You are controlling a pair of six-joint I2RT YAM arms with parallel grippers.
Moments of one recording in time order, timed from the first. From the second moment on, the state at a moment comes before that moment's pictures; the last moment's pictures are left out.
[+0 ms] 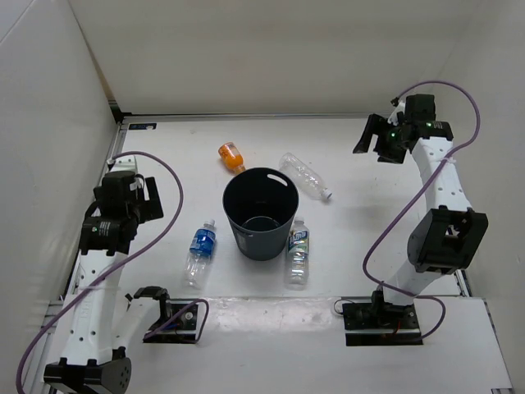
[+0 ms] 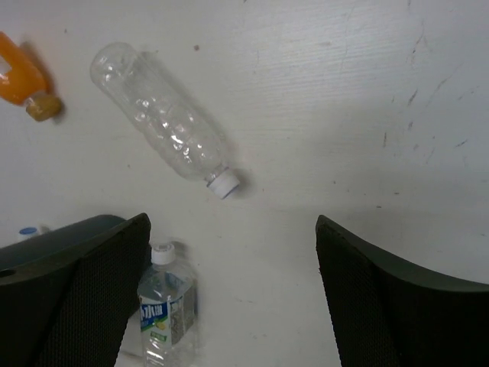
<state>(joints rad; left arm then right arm) -0.05 0.84 1.06 -0.95 -0.33 -0.13 -0.07 1.65 1.59 -0.87 -0.35 0.18</state>
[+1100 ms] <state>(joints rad) -0.05 0.86 1.05 -1.04 -0.35 -0.17 0.07 1.99 1.87 -0.82 -0.43 0.28</state>
